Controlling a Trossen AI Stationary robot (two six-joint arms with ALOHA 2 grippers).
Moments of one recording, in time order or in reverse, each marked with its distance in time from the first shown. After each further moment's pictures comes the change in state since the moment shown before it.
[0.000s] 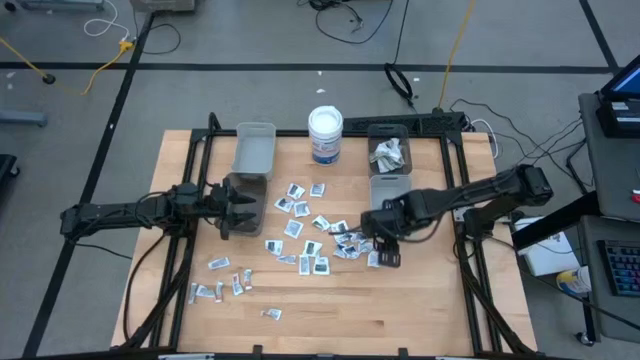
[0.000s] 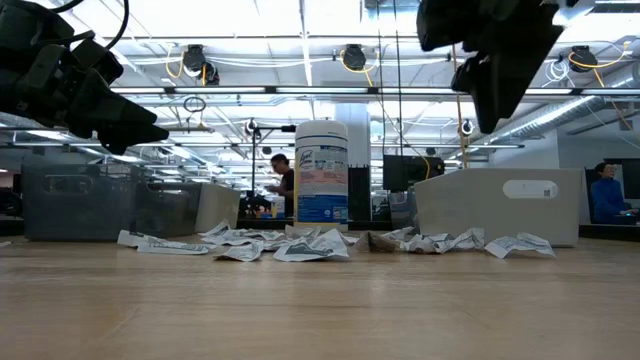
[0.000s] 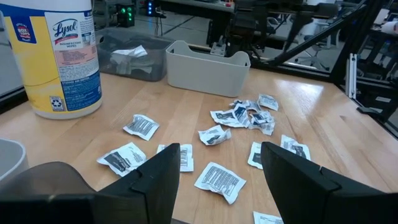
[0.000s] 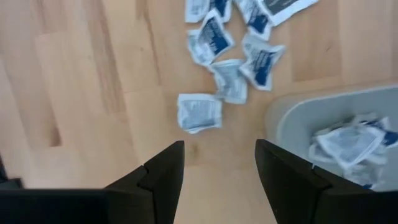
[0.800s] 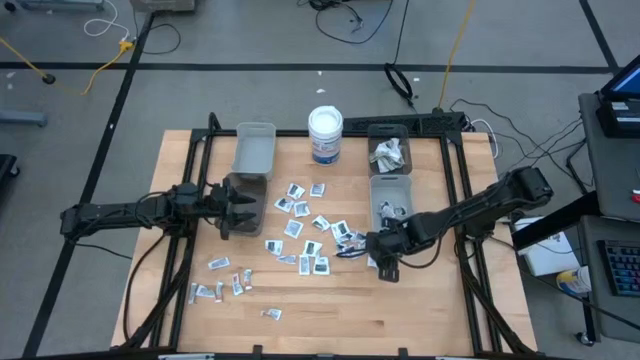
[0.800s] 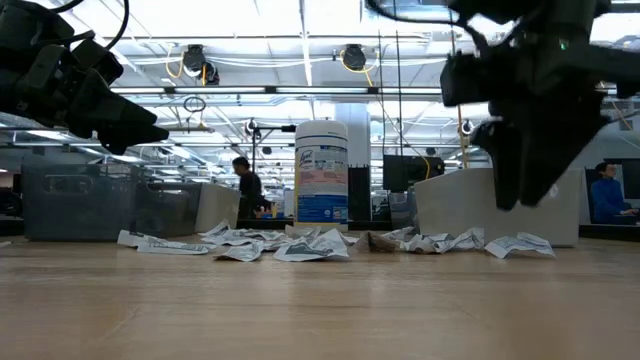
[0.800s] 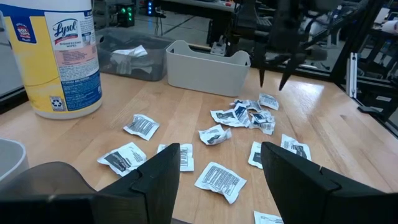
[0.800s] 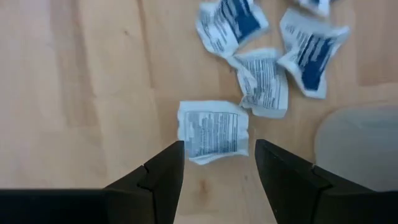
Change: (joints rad) left arm 0.000 0.002 0.000 0.000 -0.001 0.003; right arm 0.110 0.016 -0.339 0.450 0.078 0.079
